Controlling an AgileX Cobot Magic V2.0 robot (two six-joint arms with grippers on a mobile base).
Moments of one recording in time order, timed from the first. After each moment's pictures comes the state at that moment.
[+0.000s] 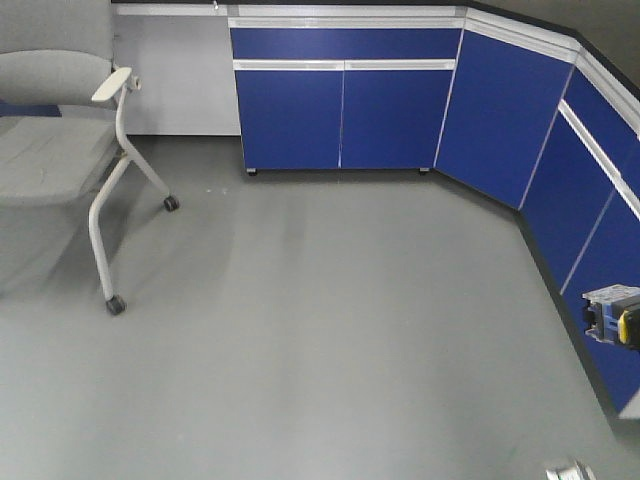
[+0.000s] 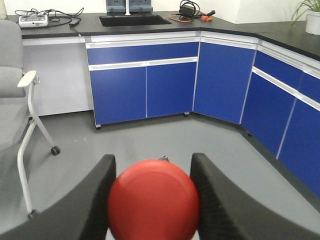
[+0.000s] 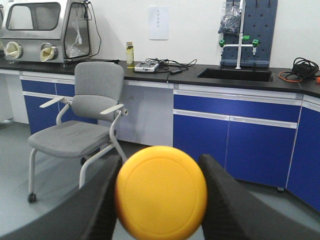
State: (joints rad) left arm -0.29 0.07 -0.38 0.08 0.58 -0.14; right arm 0.35 0.20 -0.32 0.06 0.20 -0.06
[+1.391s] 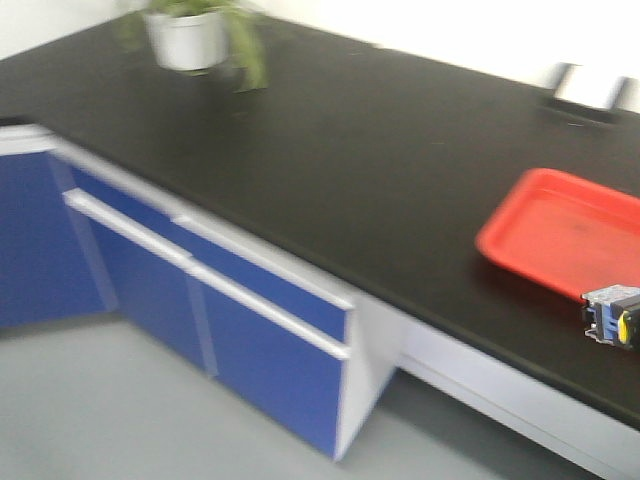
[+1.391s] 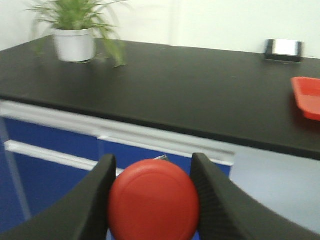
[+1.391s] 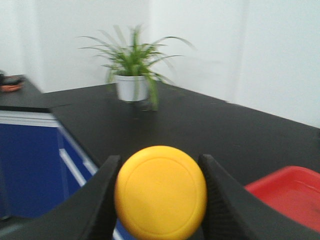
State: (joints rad) left arm -0.29 0.07 -0.38 0.08 0.58 -0.14; right arm 0.35 0.20 -0.32 0.06 0.20 -0.06
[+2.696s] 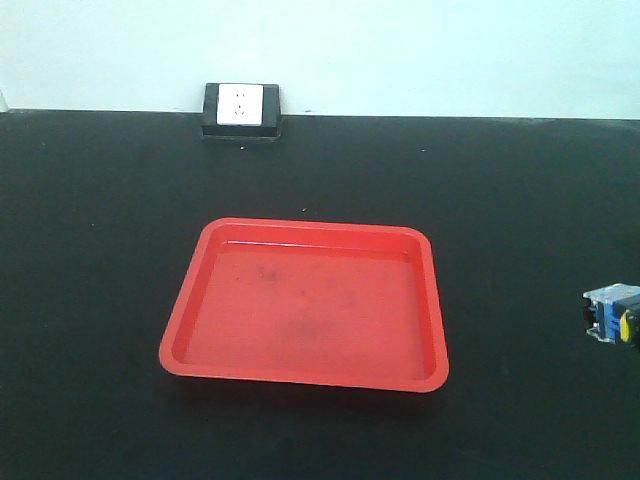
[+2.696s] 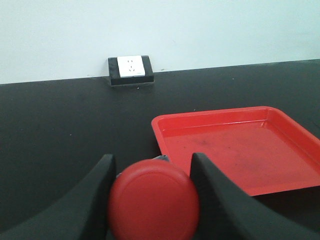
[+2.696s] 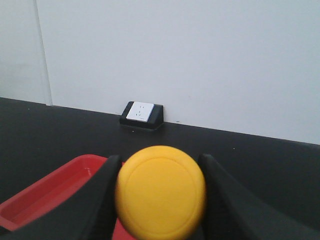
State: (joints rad) left arm -0.29 0.07 -0.38 0.08 0.58 -0.14; right arm 0.35 0.20 -0.32 0.06 0.20 -0.06
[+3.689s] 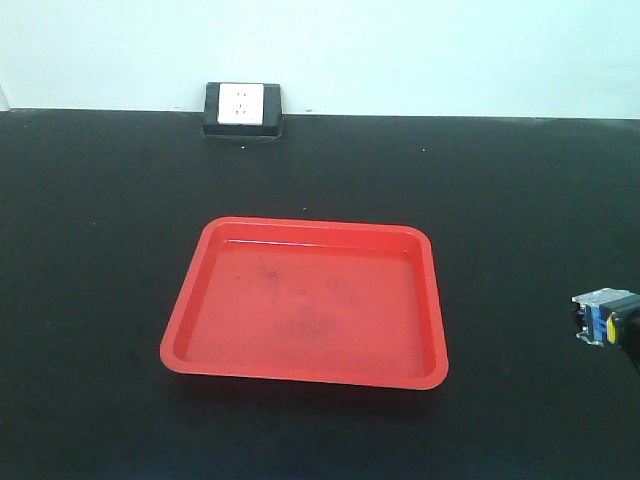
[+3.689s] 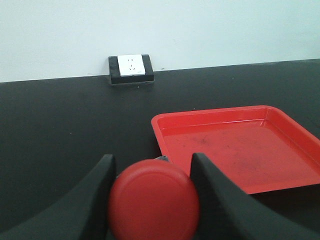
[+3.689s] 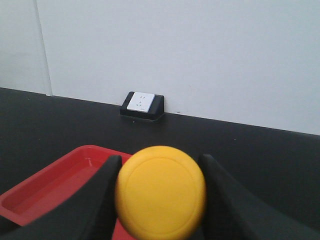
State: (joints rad) left arm -0.29 0.07 -0.38 0.08 0.58 -0.14; right arm 0.35 0.24 -0.32 0.06 0.21 -0.06
